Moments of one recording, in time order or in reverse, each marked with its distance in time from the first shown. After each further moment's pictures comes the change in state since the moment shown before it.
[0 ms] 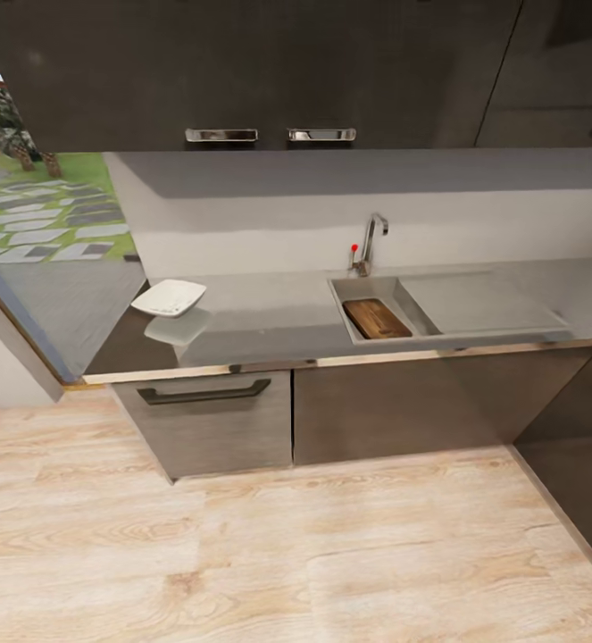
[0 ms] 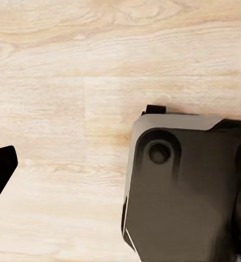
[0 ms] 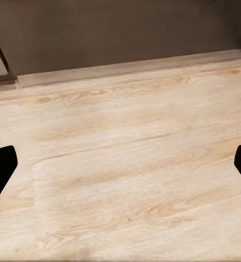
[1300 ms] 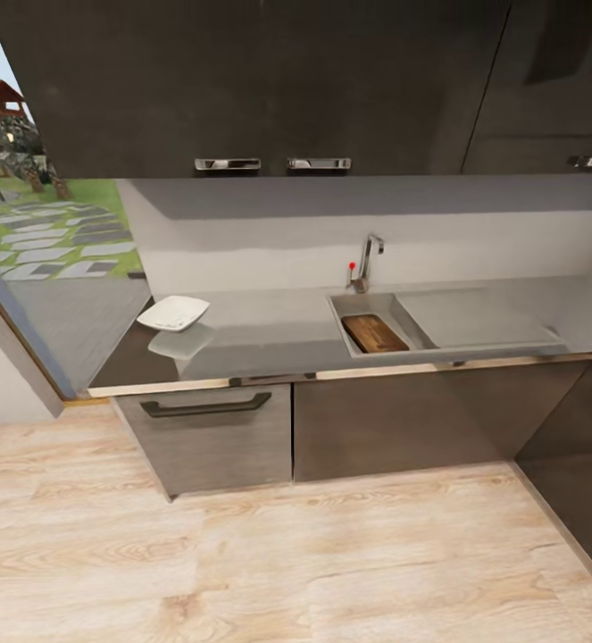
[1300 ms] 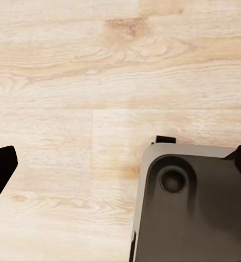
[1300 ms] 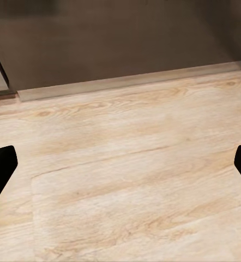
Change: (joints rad) left arm -0.099 0.020 -0.004 0.520 -0.003 -0.560 -0.008; right arm 0.021 0.000 -0.003 -0.006 -0.001 -0.004 -0.005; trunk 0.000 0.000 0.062
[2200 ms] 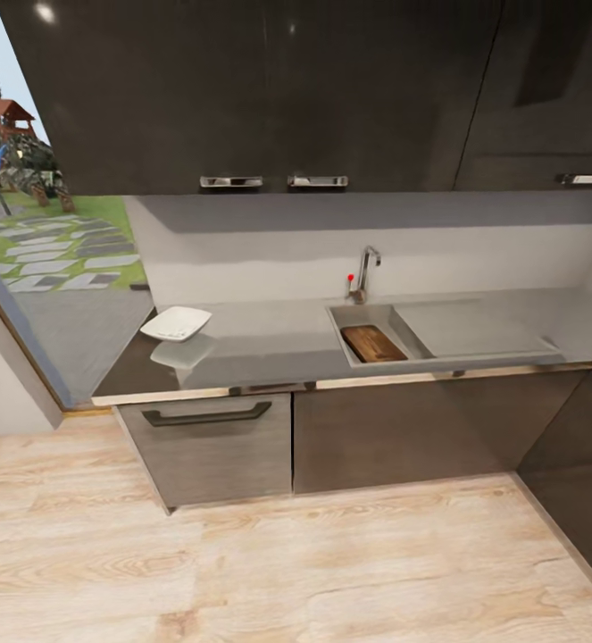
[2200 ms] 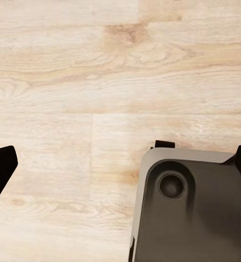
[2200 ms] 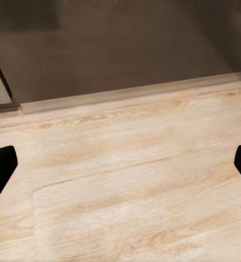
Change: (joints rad) left arm 0.000 -0.002 0.001 0.029 0.000 -0.005 0.000; right arm 0.000 0.001 0.000 0.000 0.000 0.000 0.001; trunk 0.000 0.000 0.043
